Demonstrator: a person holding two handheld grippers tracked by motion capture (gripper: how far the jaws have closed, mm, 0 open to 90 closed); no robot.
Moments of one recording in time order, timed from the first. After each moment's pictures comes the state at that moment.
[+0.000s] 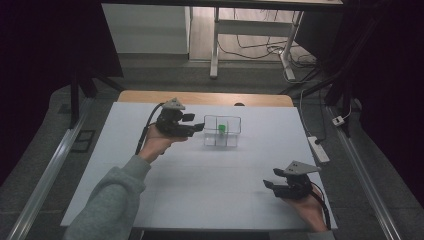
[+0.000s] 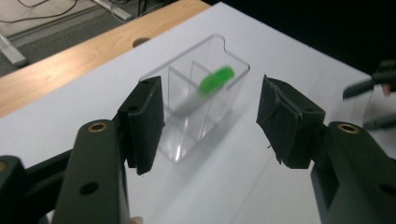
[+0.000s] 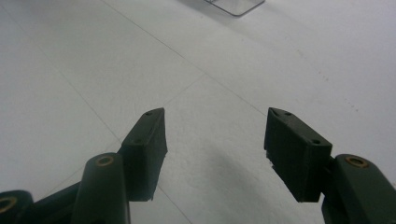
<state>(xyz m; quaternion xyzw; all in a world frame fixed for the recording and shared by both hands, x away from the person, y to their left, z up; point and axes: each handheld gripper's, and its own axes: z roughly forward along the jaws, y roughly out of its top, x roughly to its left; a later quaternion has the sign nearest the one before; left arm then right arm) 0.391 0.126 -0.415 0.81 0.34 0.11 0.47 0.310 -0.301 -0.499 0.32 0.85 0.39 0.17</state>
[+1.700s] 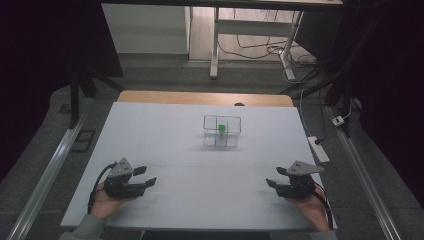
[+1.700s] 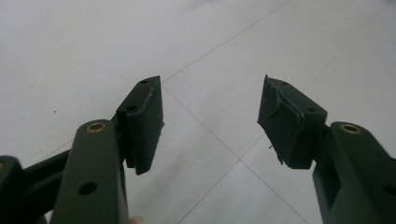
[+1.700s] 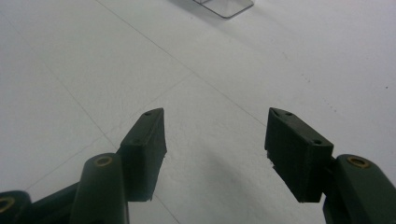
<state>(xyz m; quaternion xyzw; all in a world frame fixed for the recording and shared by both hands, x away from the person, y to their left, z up) 0.259 0.225 -0.514 0.81 0.39 0.14 0.42 0.310 -0.308 -0.497 0.31 0.85 0.39 0.19</state>
